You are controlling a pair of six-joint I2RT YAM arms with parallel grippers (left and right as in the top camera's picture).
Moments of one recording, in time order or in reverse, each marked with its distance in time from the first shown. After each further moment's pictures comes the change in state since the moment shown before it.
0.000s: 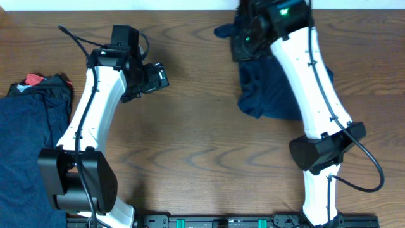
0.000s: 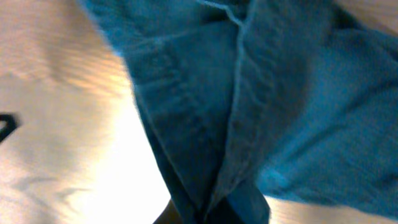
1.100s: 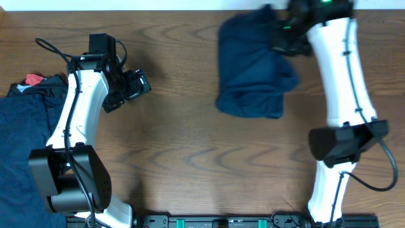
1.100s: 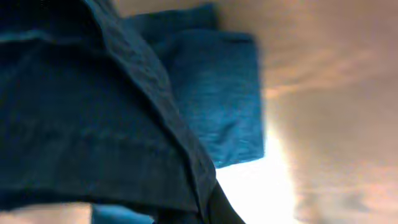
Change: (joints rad) left arm 0.136 0.000 -0.068 -0.014 0.000 0.000; right arm -0.257 -0.003 -0.034 -0.089 0.018 0.220
